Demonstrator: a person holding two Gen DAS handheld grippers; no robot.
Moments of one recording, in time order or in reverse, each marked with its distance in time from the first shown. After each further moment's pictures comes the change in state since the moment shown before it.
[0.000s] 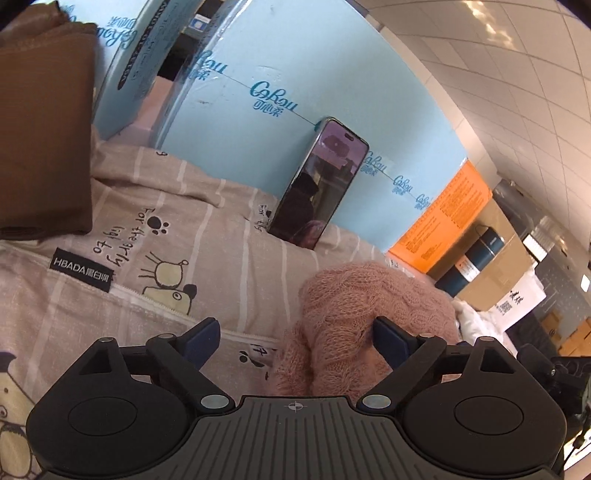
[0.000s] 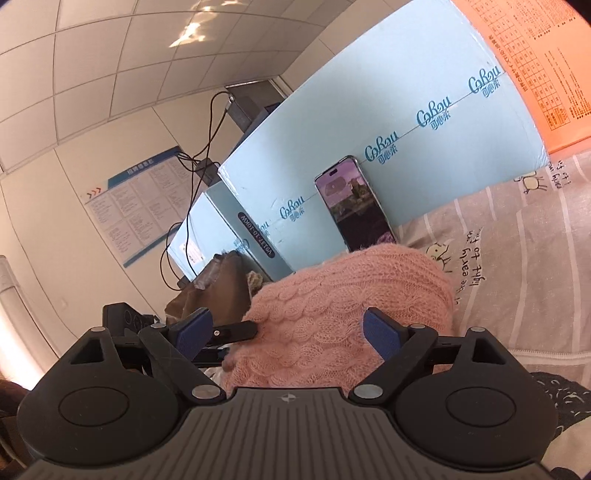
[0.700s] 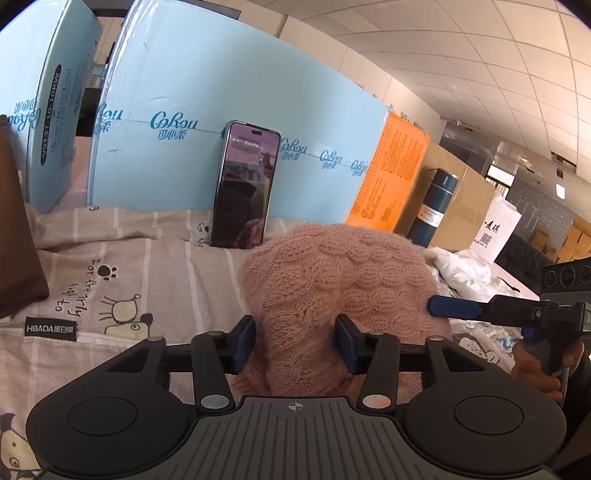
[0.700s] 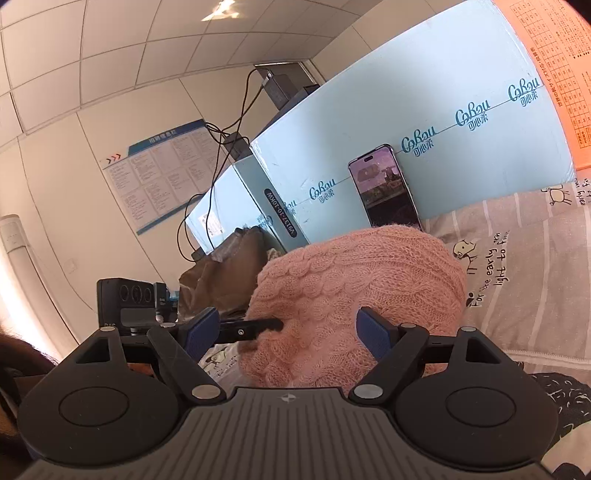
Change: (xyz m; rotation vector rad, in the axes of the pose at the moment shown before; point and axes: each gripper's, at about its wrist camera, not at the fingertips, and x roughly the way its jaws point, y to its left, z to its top) left arm -0.002 -0.041 -0.016 0.419 -0.055 -0.042; right arm 0.008 0.021 -0.005 -0.098 0.086 0.043
